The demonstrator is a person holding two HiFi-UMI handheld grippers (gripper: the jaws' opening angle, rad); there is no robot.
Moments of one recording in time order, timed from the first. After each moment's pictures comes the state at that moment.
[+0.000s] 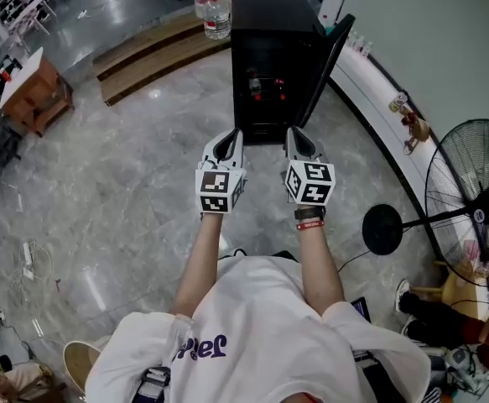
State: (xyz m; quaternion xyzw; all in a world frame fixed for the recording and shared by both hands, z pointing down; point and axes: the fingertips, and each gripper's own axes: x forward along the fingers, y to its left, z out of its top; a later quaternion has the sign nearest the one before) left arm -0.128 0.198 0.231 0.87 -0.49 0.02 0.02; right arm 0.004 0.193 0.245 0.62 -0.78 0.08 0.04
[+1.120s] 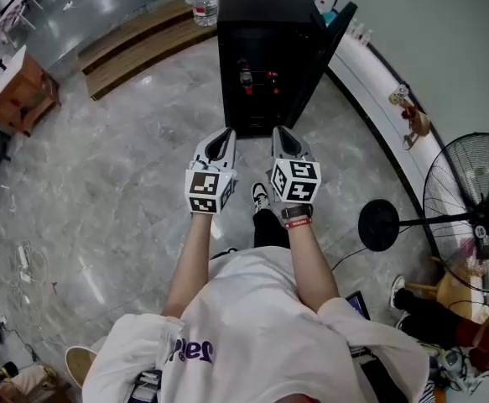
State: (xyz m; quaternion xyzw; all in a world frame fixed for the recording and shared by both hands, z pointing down) left arm -0.104 0.106 0.283 0.89 -0.46 0.03 0.04; right arm 0.011 0.096 0.310 0.61 -0.78 0.13 0.05
